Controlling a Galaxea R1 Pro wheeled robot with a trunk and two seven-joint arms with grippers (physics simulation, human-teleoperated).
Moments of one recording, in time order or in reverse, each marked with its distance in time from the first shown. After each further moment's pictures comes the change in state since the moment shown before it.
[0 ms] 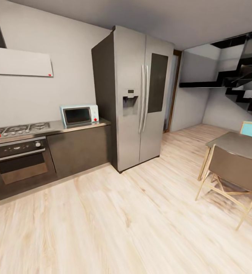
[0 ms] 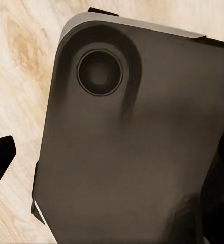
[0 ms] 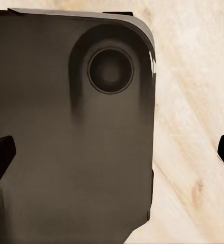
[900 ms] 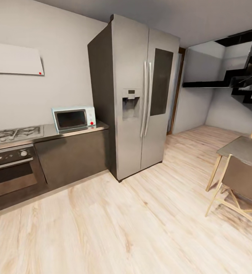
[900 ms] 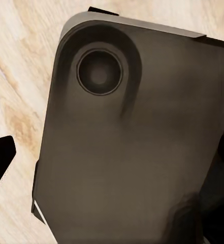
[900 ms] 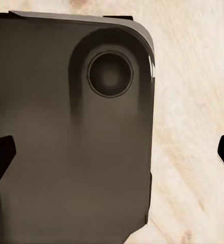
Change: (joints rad) left arm 0.000 0.000 0.000 0.000 0.000 0.001 0.000; right arm 0.000 -0.002 0.004 0.001 0.008 -0.013 0.001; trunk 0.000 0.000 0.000
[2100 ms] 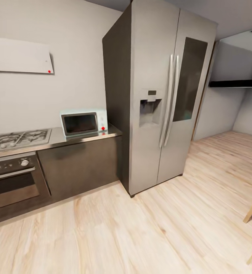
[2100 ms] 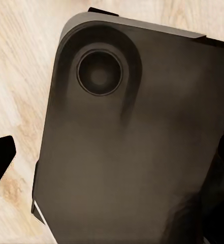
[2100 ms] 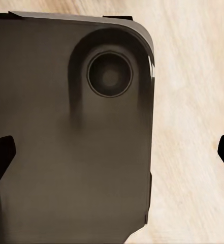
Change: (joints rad) left arm 0.000 0.000 0.001 0.000 0.000 -0.001 0.000; right arm 0.000 0.000 0.000 0.000 -0.001 0.000 0.000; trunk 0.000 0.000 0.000
